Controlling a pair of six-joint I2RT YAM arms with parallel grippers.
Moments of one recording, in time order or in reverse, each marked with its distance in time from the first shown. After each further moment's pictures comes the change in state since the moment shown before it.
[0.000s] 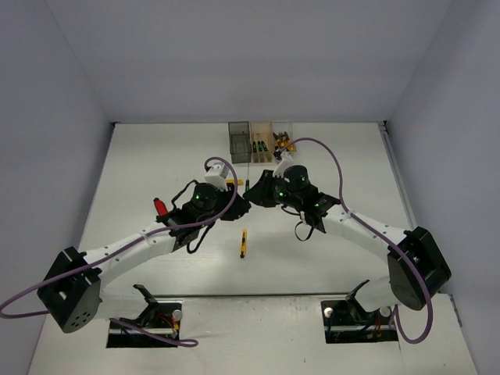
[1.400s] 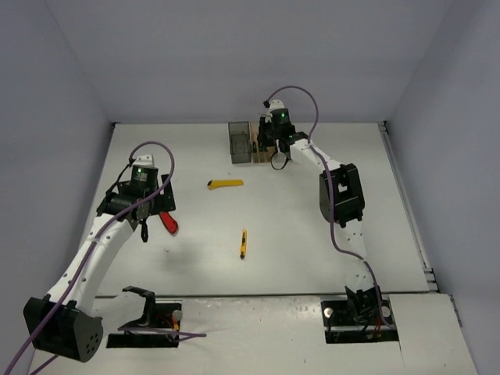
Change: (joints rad) left arm 0.506 -0.181 0.233 -0.888 -0.307 0.332; right arm -0.270 0.984 1.150 -0.298 0.184 -0.473
